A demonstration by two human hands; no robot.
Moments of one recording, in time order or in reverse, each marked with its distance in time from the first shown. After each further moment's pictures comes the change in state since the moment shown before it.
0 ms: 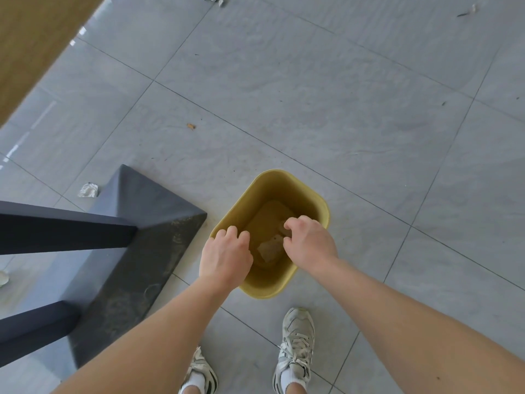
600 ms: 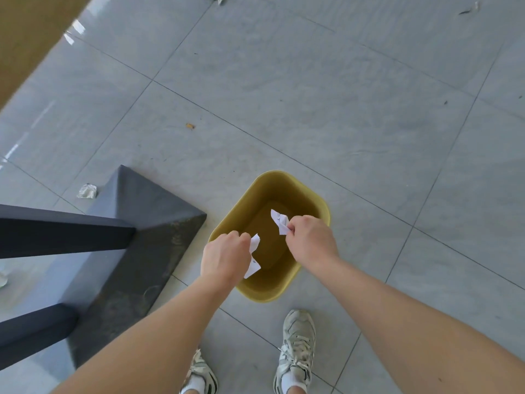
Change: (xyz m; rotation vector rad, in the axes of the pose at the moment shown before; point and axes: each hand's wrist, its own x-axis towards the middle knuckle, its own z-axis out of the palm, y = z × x) left_hand 0.012 0.000 0.001 -0.010 -0.071 0.009; right_hand 0.010 0.000 -0.002 0.050 0.064 0.060
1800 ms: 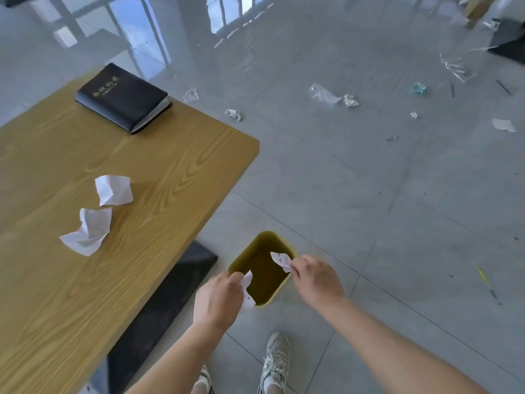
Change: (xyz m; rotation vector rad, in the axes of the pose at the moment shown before) left_hand -0.242 0.026 -0.257 -0.368 0.321 -0.096; right_hand -0.213 -0.076 -0.226 -0.220 0.209 -0.319
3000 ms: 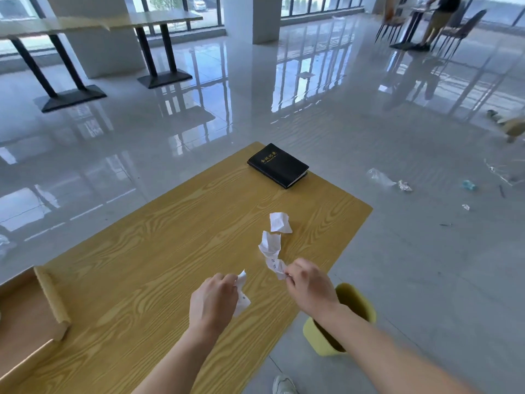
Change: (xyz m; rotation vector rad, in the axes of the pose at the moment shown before) left_hand -0.131 -0.273 -0.235 0.025 0.267 -0.185; right_hand -0.017 -0.388 -0.054 0.061 0.204 -0.303
